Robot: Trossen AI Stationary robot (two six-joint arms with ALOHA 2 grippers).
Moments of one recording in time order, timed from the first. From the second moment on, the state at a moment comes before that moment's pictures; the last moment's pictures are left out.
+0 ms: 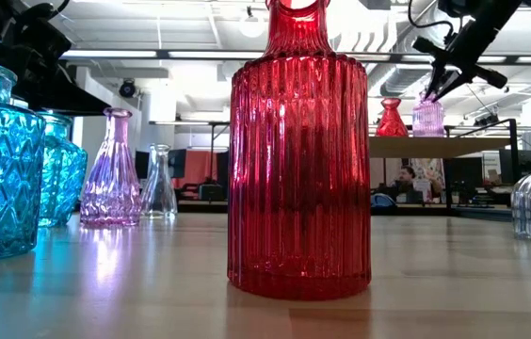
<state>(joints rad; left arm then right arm) 0.17 0.00 0.16 -0.40 -0.16 0.07 -1.11 0.94 1.03 -0.80 -0.02 0.74</state>
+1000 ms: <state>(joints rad) 0.17 0.00 0.16 -0.40 -0.16 0.07 -0.99 0.68 1.03 -0.74 -0.09 0.54</state>
